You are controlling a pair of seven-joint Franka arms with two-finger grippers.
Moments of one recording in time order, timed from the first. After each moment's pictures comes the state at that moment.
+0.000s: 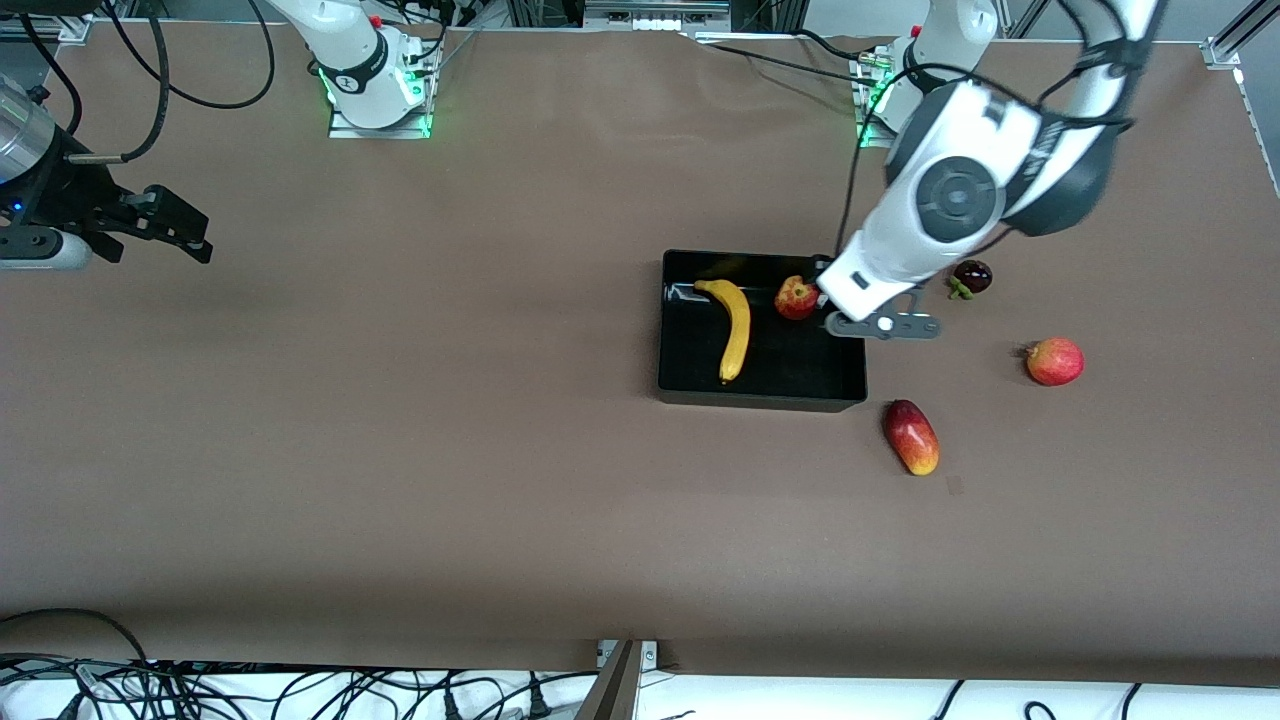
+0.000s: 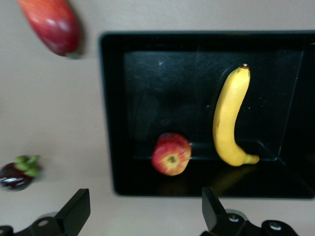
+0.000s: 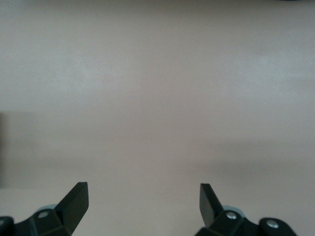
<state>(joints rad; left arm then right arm) -0.11 0.21 -0.36 -1.94 0.00 1.94 -0.45 -0.01 0.01 0.09 -1.59 -0.01 1.64 0.07</state>
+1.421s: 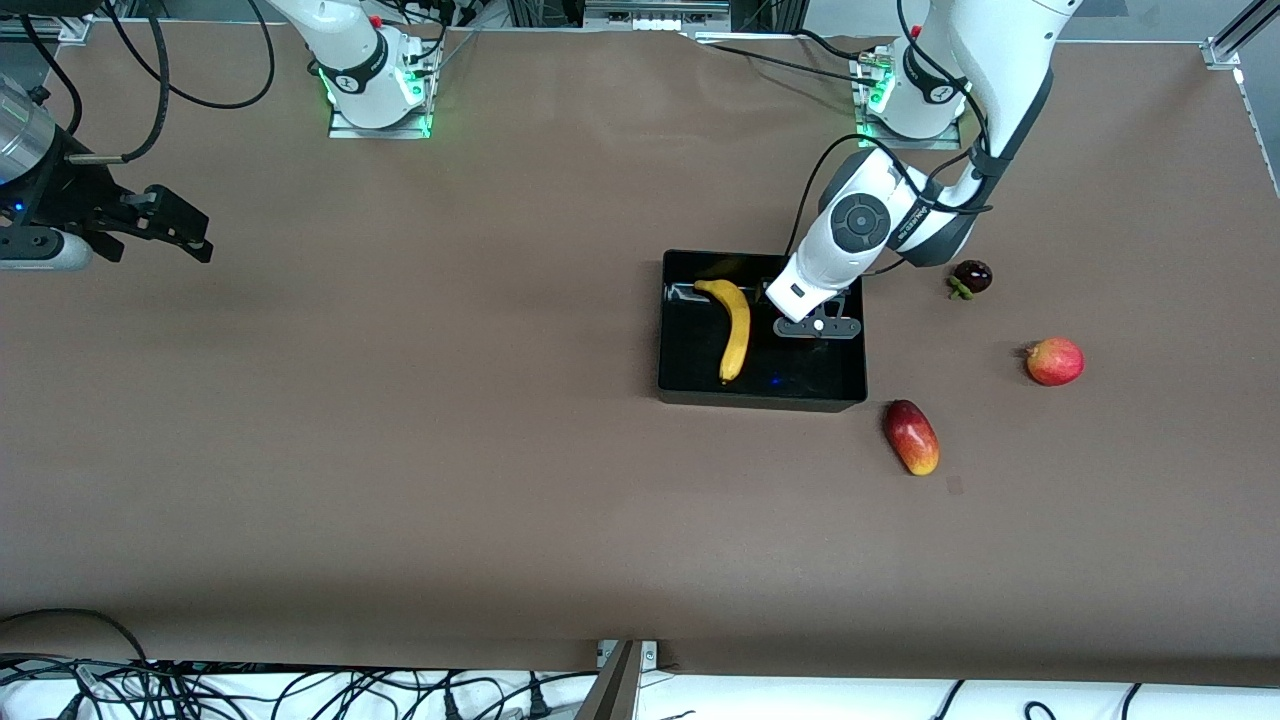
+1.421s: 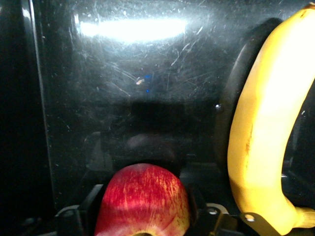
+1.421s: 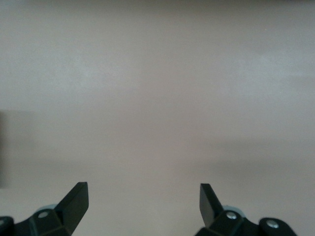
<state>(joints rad) -0.11 0.38 -0.40 -2.26 0.09 2.51 -0.58 -0.01 0.01 0.08 -1.59 -0.01 1.64 0.07</state>
